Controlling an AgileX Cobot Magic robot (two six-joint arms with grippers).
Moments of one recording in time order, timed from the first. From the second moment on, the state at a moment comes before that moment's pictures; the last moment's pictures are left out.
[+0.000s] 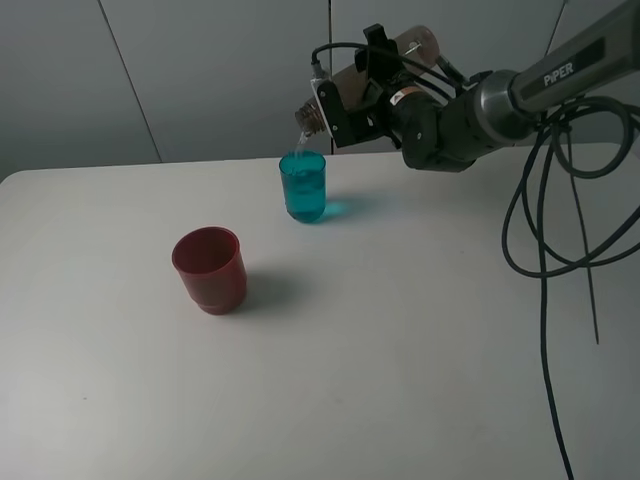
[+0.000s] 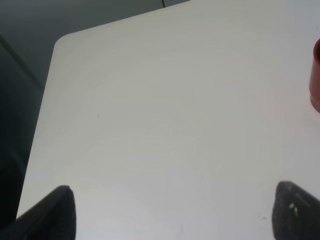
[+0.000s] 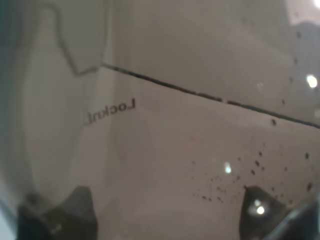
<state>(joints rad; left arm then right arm) 0.07 0.00 -0.52 0.02 1.10 0.23 0.47 2.20 -1.28 0.35 -0.75 -2.09</state>
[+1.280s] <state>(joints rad) 0.07 0.00 -0.52 0.02 1.10 0.23 0.47 2.20 -1.28 0.41 -0.68 -1.76</state>
